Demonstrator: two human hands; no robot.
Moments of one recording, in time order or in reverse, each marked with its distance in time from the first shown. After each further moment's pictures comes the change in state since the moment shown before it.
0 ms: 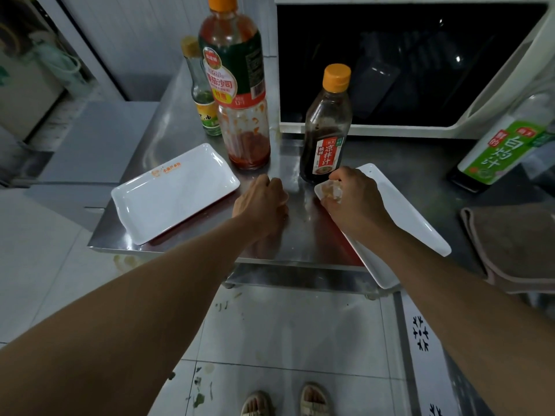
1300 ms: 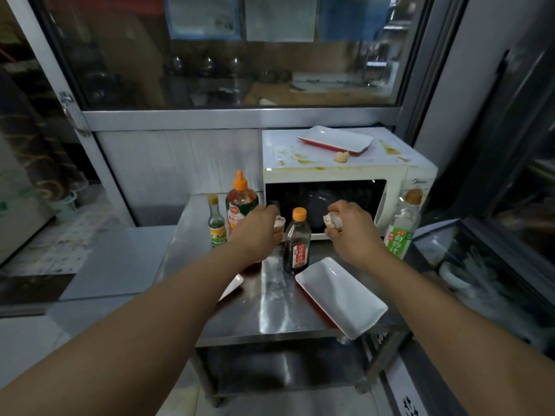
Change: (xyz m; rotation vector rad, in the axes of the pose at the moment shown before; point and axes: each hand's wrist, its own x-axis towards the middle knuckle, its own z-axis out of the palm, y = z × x) left_hand -0.051 0.068 -0.210 -0.039 0.189 0.282; right_hand -0.053 -0.102 -0.160 -0.097 0.313 -0.062
